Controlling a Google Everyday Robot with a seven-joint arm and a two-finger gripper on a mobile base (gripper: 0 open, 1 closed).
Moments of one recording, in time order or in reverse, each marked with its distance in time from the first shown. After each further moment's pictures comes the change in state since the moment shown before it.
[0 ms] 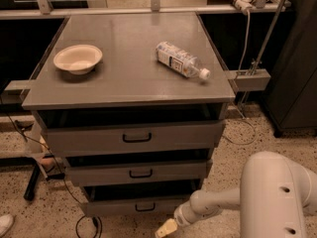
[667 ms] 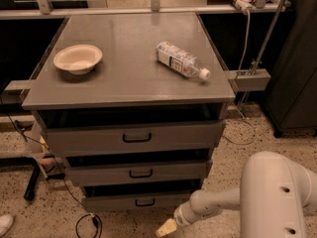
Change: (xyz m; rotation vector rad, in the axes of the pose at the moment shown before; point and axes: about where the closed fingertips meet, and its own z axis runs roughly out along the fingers) arm 0.000 0.000 0.000 0.000 0.000 0.000
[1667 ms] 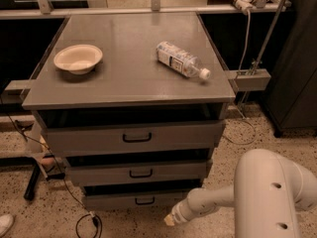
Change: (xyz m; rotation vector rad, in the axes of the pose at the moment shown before) arm -0.011 -0.009 0.007 0.026 -0.010 -0.001
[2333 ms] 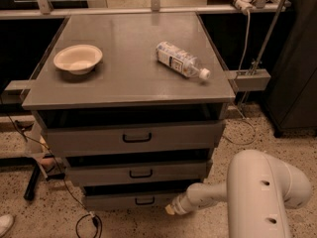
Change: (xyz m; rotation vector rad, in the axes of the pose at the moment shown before) arm -0.034 -0.043 0.012 0.076 -0.070 0.033
